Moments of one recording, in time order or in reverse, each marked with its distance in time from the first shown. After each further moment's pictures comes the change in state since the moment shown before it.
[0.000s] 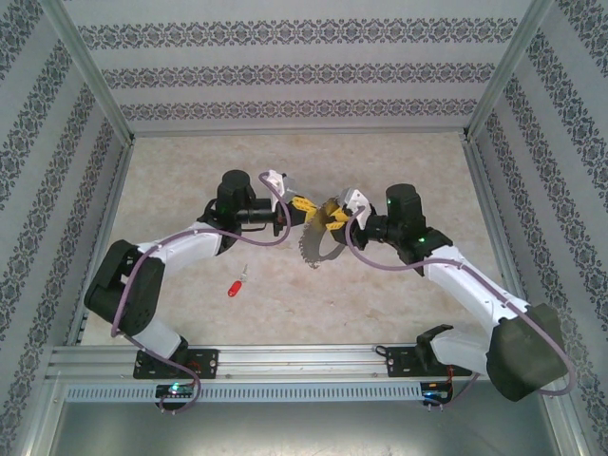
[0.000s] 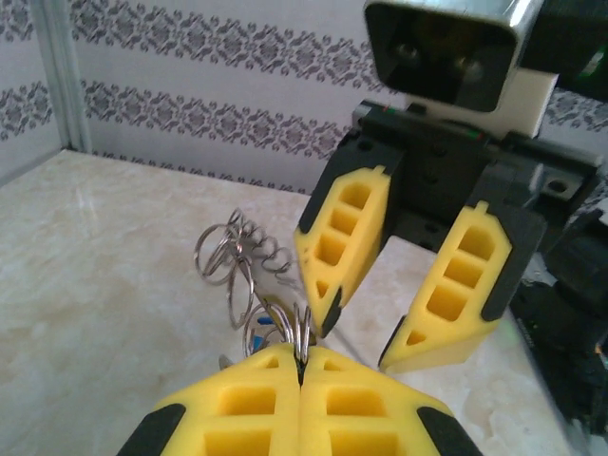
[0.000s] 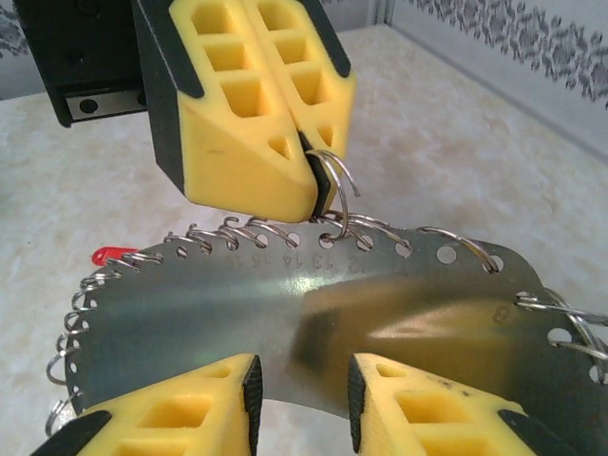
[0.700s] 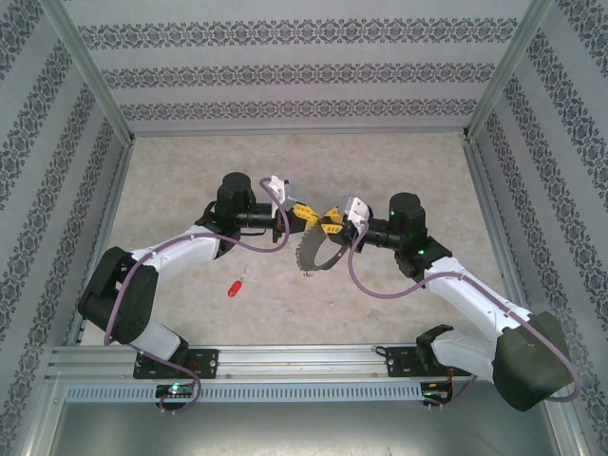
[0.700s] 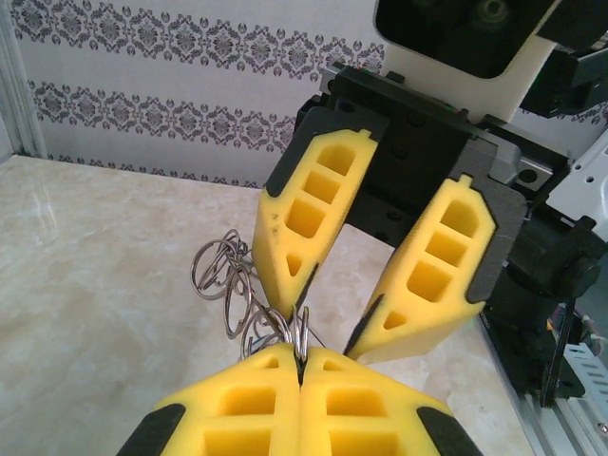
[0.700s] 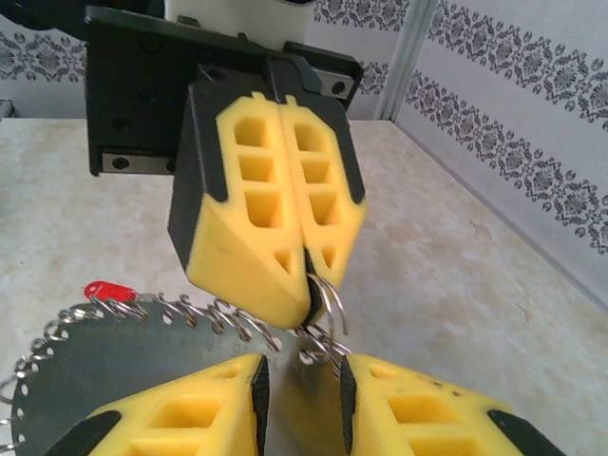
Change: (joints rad) left arm -0.029 -0.040 -0.016 -0.059 0.040 0.048; right arm 0.049 -0.050 -0.084 0.223 -0.028 -0.041
